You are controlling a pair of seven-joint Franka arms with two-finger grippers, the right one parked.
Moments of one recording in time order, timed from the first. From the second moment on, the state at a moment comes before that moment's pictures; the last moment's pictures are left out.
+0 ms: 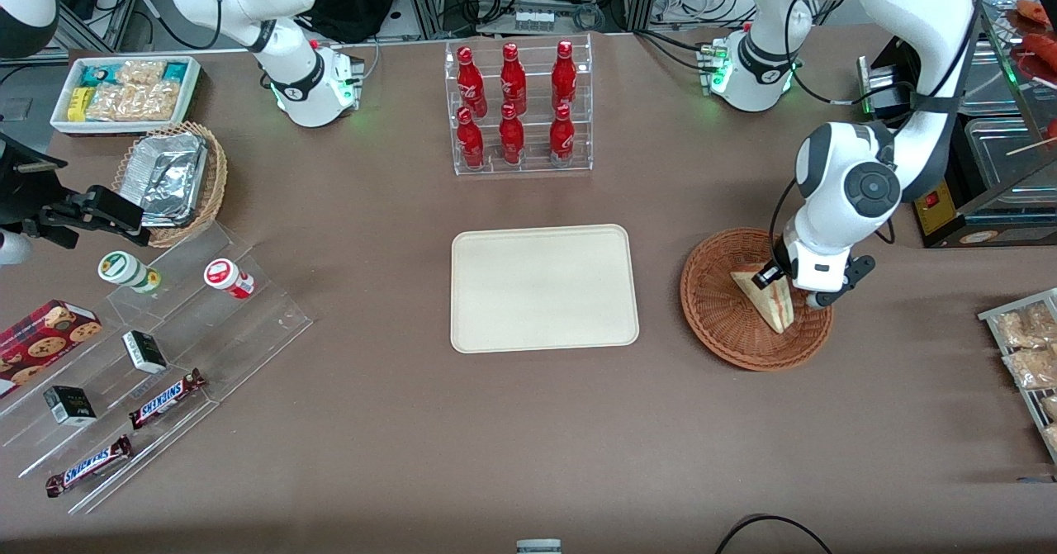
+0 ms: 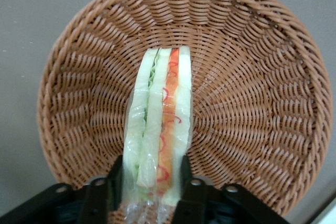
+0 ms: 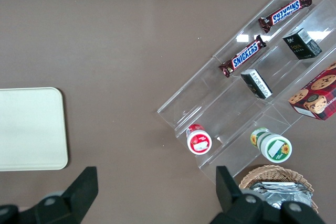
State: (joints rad) arm -0.06 0.18 -0.10 -2.24 0.04 2.35 -0.82
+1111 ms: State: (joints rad) arm -0.07 0.28 -0.38 -1.98 0.04 2.13 -0.61
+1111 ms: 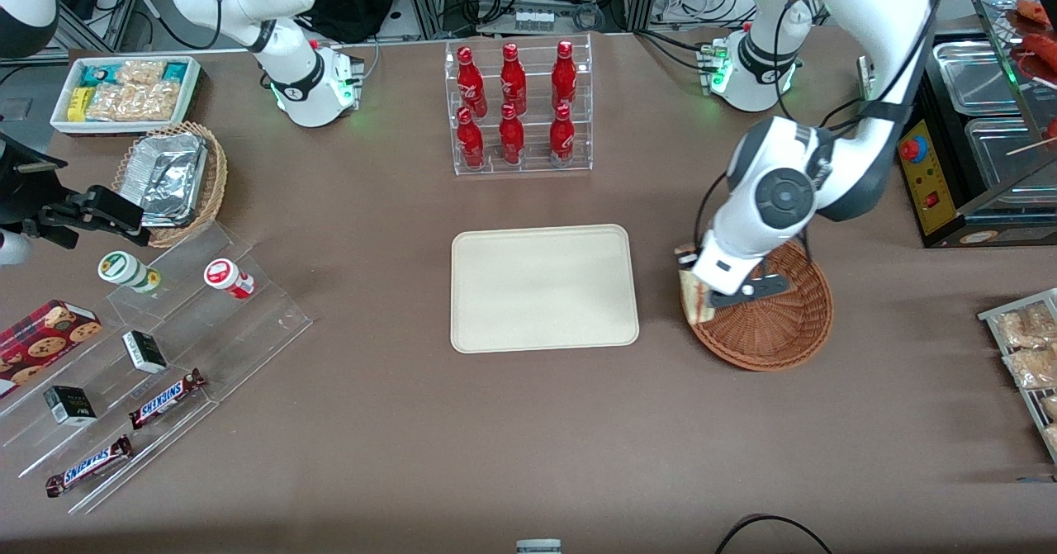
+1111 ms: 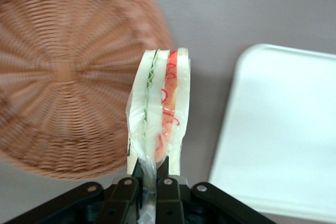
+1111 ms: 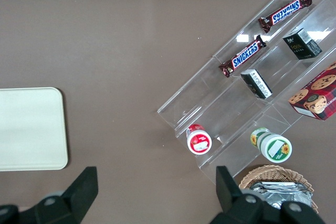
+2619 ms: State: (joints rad) arm -0.43 0.71 -0.45 -1.53 0.26 2.13 -1.19
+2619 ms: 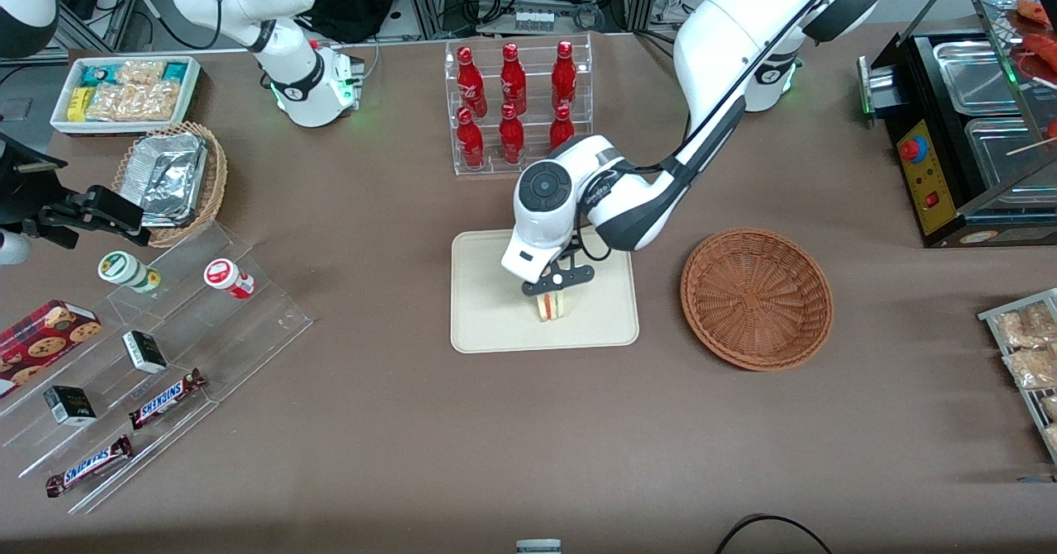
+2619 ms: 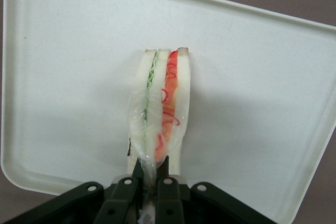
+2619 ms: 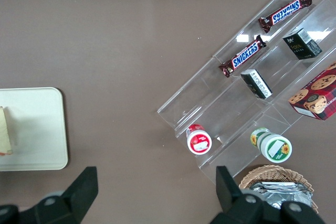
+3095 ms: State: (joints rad) arm -0.43 0.71 -0.45 -1.53 0.26 2.15 -1.19
